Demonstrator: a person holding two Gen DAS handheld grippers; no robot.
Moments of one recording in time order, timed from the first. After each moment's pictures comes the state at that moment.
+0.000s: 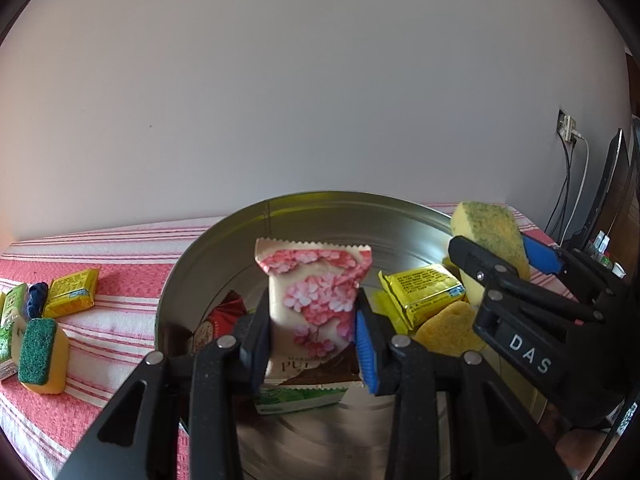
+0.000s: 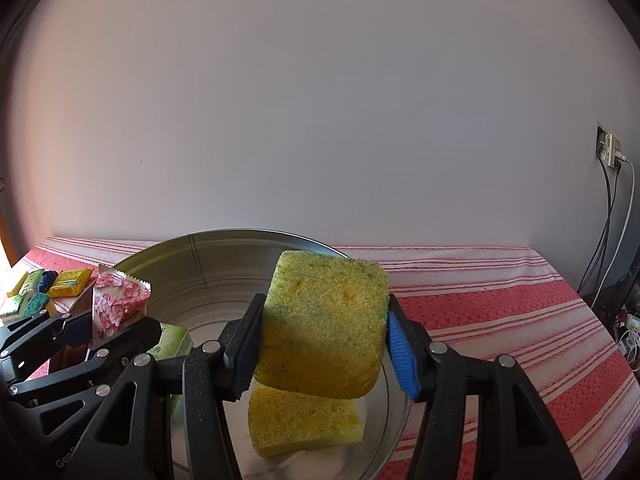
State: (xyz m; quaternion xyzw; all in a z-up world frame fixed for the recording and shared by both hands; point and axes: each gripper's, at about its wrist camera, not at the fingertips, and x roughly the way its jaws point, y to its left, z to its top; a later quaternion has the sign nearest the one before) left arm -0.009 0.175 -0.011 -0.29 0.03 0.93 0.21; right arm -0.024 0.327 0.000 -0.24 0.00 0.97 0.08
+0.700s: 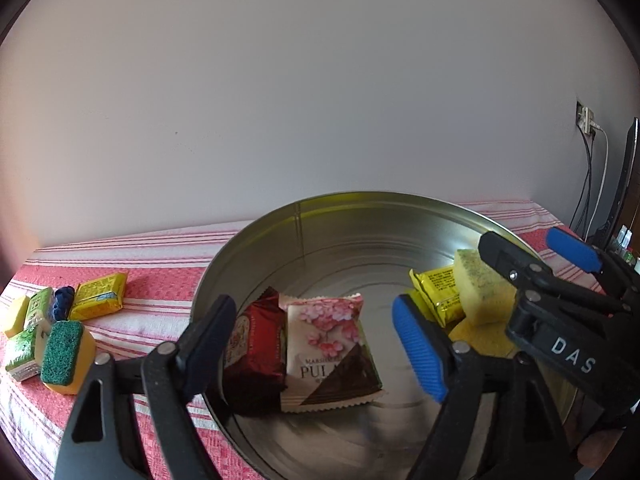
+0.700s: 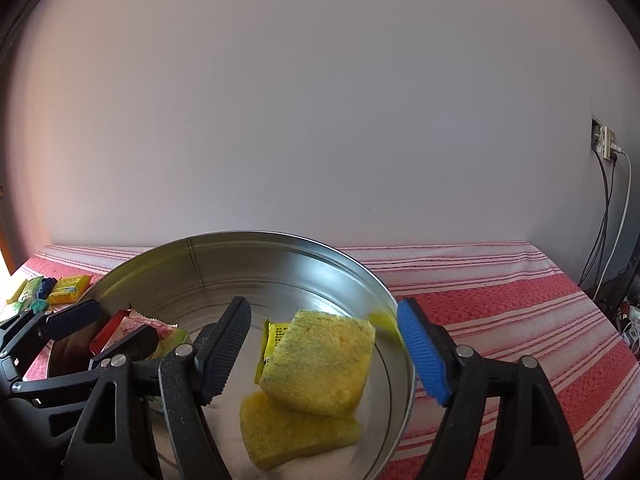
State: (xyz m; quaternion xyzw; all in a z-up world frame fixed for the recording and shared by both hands) left arm 0.003 0.174 -0.009 -0.27 0.05 0.95 0.16; right arm -0.016 0.334 -0.003 -0.21 0.03 0.97 0.09
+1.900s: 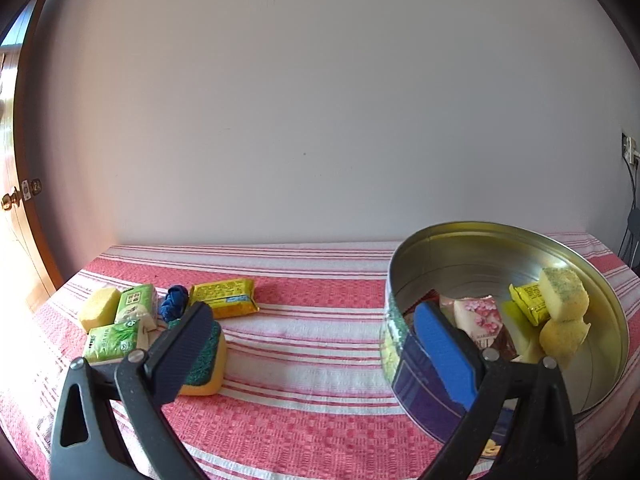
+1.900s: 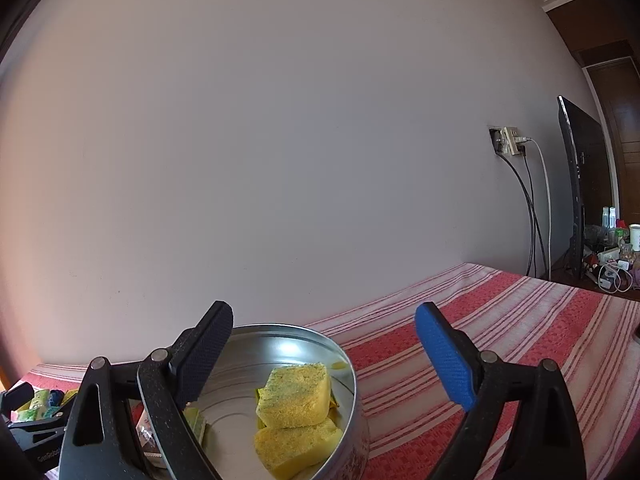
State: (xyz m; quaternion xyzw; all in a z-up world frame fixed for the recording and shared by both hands) left arm -0.006 0.072 -0.007 -0.21 0.03 0.97 0.05; right arm 0.053 0.322 0.008 -0.05 0.12 0.97 0.19
